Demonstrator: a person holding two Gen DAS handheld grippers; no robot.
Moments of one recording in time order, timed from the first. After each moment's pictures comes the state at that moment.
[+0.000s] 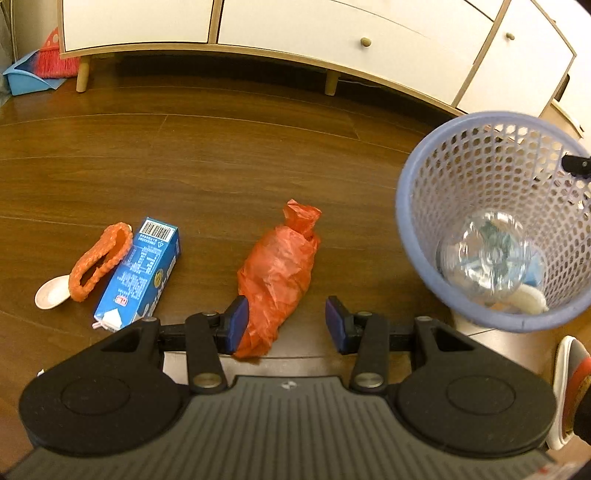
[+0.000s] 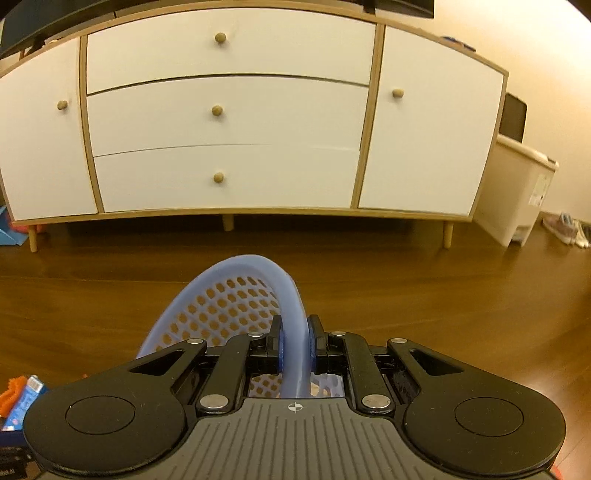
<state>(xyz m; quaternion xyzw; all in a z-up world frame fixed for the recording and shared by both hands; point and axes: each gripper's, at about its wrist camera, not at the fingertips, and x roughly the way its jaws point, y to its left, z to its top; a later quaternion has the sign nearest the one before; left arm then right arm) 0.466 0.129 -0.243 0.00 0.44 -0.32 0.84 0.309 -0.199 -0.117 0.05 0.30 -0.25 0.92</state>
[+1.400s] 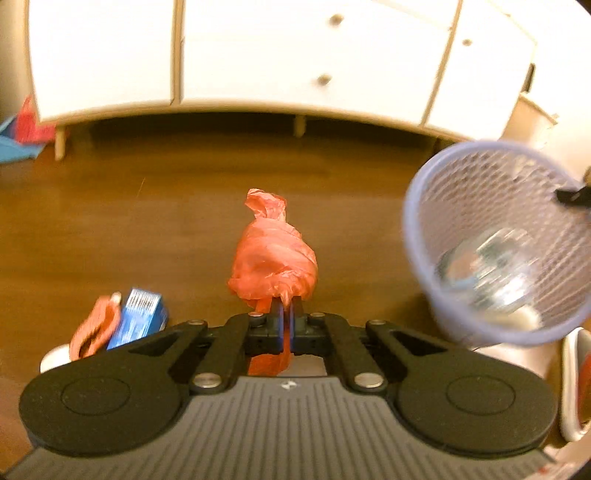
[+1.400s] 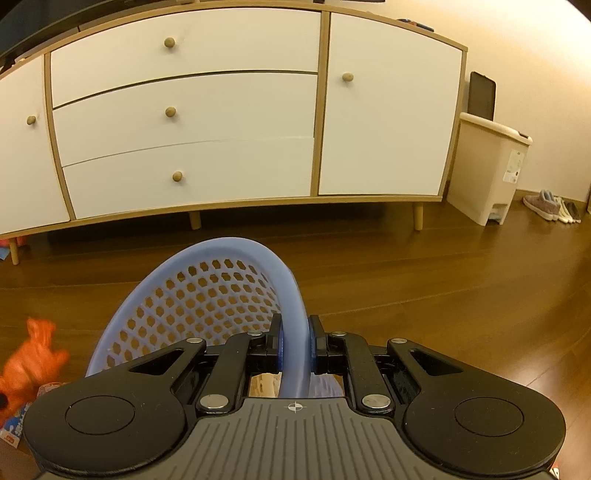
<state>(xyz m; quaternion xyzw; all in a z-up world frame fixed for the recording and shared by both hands) 0.454 0.109 -0.208 0.03 0.35 -0.36 0.86 0.262 -0.248 -0.121 0.08 0.30 -0.28 0.91</state>
